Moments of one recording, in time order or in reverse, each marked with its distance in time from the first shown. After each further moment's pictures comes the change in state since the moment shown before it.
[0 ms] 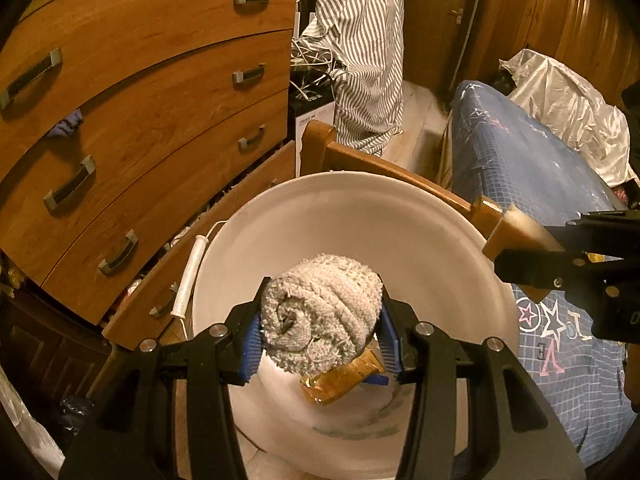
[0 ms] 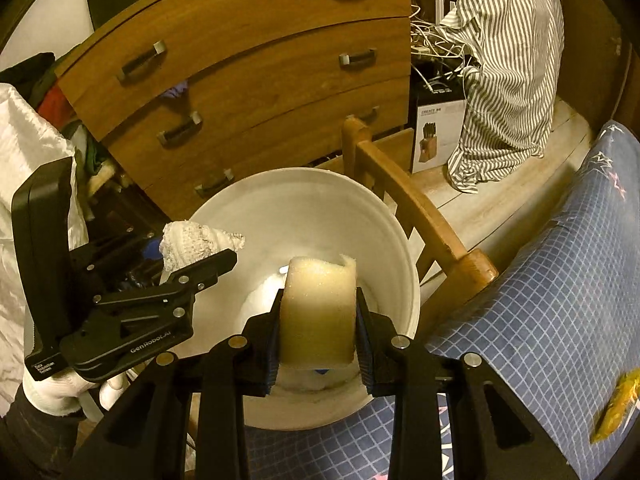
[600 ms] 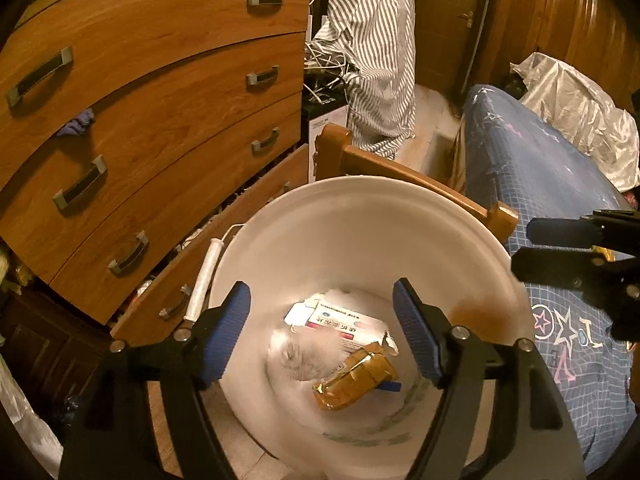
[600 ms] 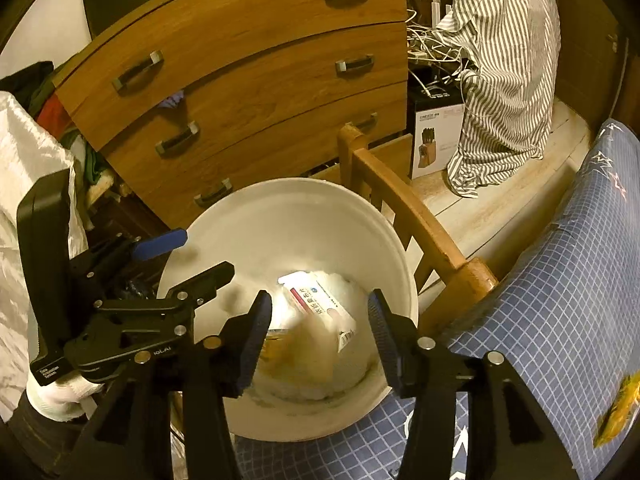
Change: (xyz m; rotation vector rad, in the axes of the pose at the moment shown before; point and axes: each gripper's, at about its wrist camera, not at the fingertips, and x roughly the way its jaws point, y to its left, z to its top) left arm 0.004 0.010 0.003 -0.015 -0.014 0.046; right arm -0.004 -0.011 0.004 0.020 -0.036 0.006
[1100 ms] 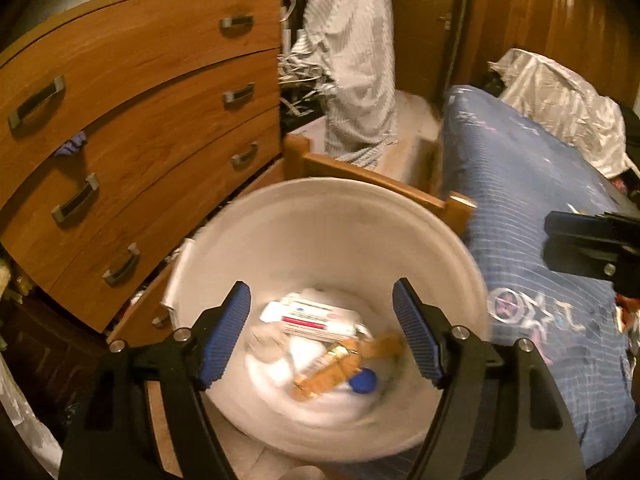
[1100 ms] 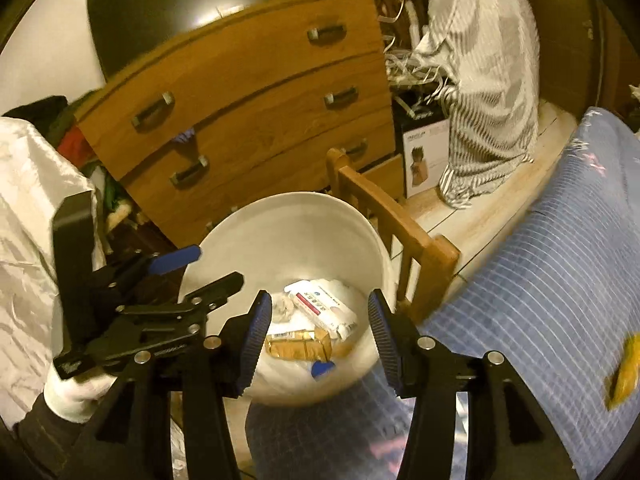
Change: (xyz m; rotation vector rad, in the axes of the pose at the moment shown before) left arm -0.028 -0.039 -0.017 0.065 -0.050 -0.044; right arm -0.088 -0.022 -0.075 0.066 -0.193 0.018
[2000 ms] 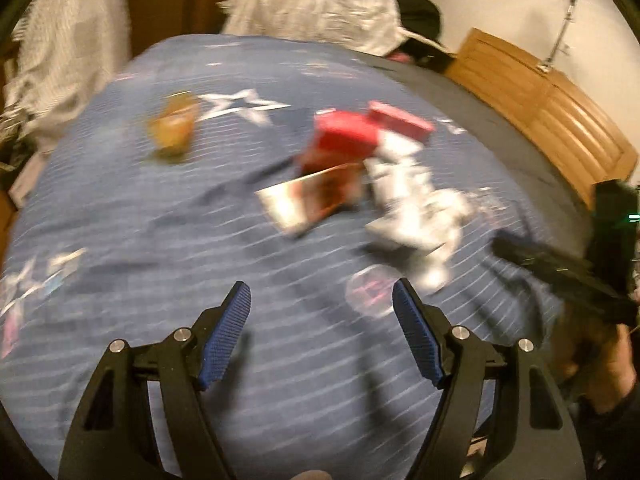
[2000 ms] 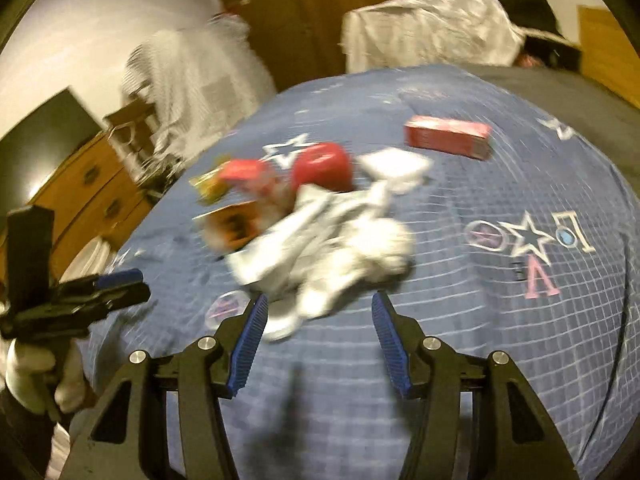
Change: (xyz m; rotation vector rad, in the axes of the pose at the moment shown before) left arm -0.033 -0.412 -0.129 0.489 0.152 -0.656; right arm -0.343 -0.279 -0.438 0.673 -0.311 -0.507
